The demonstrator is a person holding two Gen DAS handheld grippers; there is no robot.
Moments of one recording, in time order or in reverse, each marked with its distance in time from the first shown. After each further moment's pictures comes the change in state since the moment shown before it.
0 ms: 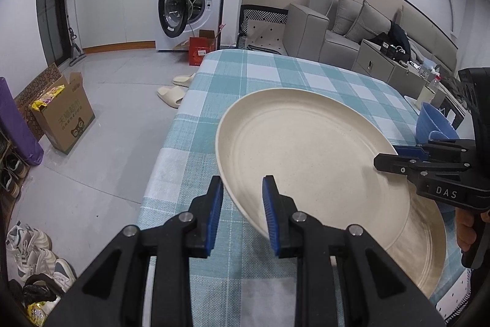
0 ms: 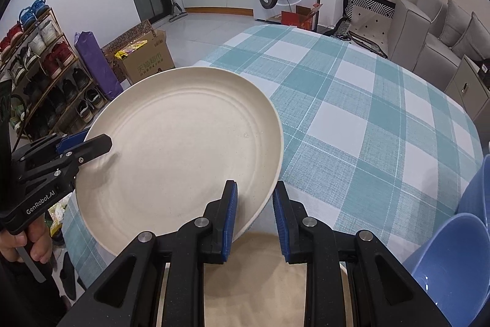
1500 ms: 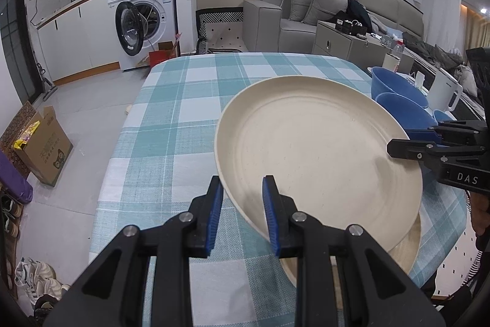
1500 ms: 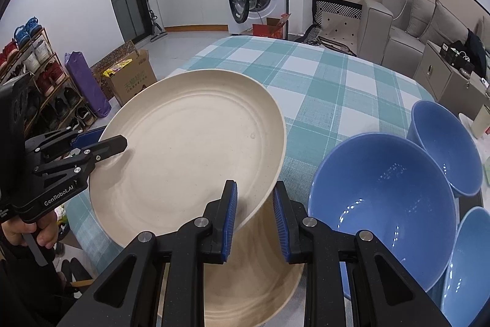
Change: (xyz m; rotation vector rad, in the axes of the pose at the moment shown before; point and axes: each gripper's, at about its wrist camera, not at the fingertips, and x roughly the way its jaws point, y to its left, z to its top) left arm -0.020 -0.083 -0.017 0.187 -0.001 -0.090; right arm -0.085 -0.042 -0.078 0.089 -0.077 -0.070
